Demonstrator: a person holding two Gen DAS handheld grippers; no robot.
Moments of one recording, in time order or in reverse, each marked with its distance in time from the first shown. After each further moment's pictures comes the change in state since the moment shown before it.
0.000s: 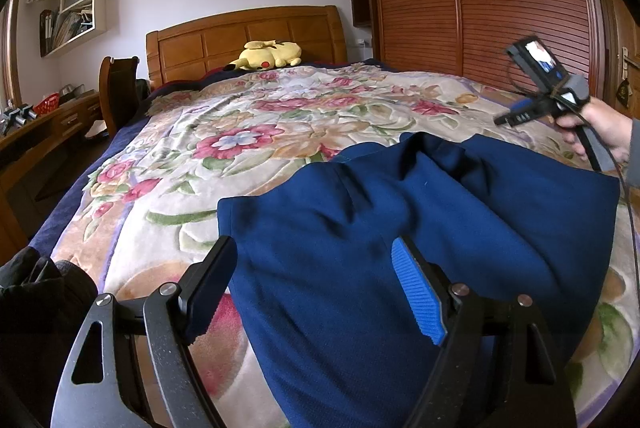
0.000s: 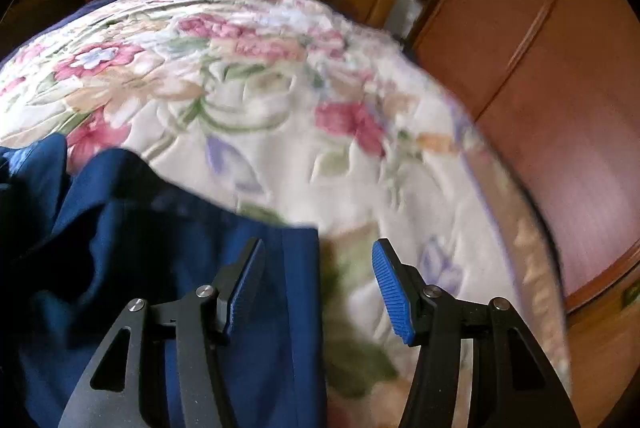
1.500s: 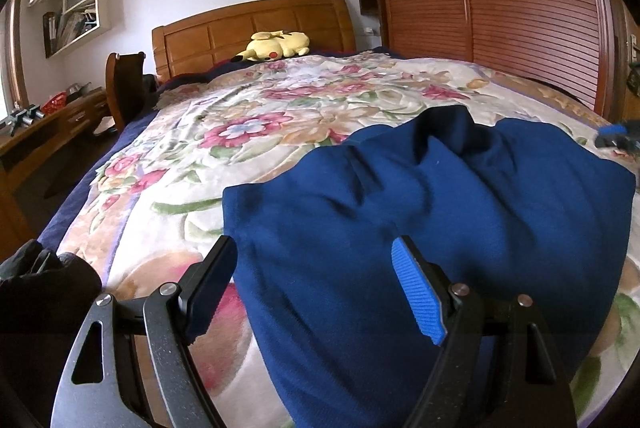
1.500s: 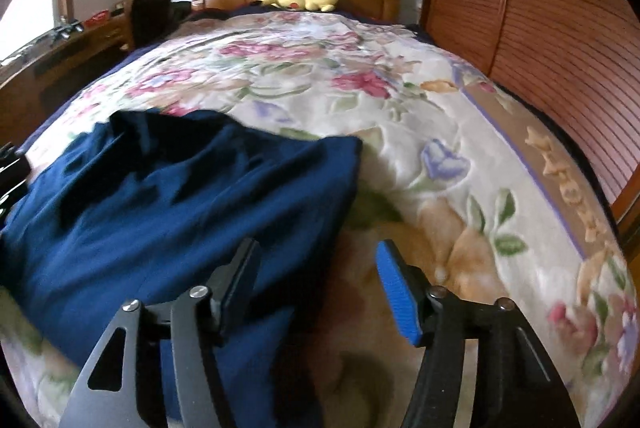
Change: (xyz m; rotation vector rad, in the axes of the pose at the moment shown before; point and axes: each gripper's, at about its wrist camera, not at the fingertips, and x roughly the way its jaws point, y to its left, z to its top) left arm 0.007 -0.001 -0.008 0.017 0.033 0.050; right arm -0.085 -0.096 -0.153 0.149 -0.102 0.244
